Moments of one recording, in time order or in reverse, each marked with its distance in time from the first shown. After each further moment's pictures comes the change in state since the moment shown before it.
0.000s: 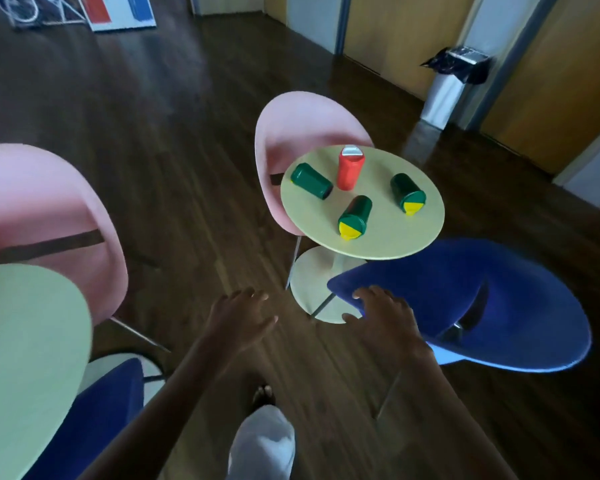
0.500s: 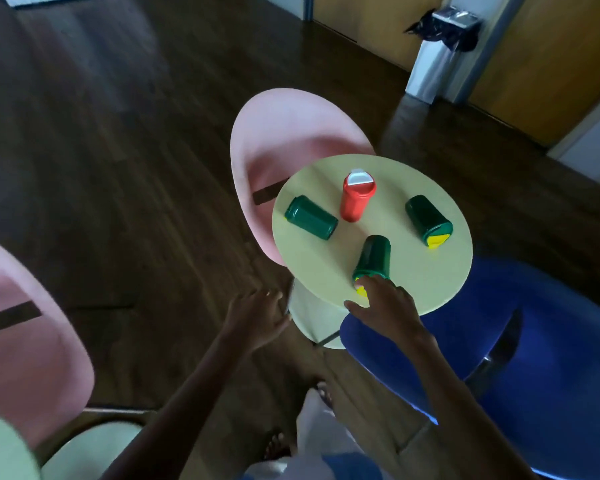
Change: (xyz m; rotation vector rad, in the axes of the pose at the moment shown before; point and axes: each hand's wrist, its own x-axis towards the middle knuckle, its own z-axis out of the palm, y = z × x) left_hand 0.268 -0.053 0.004 0.021 -0.092 0.146; right_hand 0.253 -0.013 -0.025 0.113 -0.024 0.116
